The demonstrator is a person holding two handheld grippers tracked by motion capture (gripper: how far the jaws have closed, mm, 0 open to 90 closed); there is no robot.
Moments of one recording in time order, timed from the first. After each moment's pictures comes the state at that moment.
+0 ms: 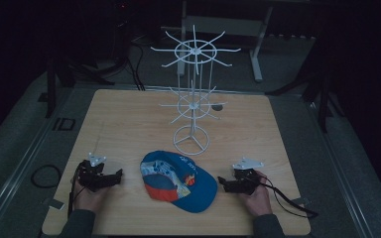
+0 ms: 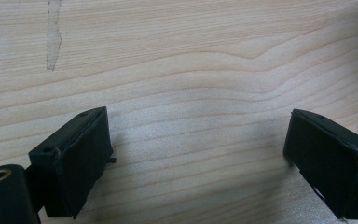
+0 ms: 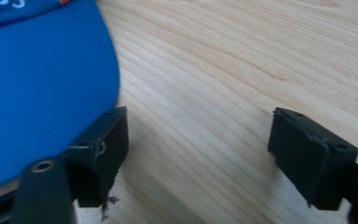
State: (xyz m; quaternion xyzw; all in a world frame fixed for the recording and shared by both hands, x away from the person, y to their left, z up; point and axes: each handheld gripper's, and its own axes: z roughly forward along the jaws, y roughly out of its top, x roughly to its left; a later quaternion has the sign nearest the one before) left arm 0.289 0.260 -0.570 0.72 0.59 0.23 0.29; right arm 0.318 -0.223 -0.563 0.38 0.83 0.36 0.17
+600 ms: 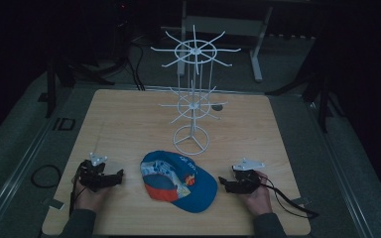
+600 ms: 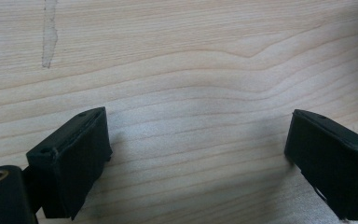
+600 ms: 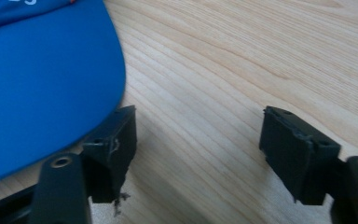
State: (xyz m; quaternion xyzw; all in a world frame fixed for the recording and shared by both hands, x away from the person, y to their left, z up) left arm 0.289 0.256 -0.568 0.72 0.59 0.23 0.29; right arm 0.315 -0.225 -0.562 0.38 0.84 0.36 0.17
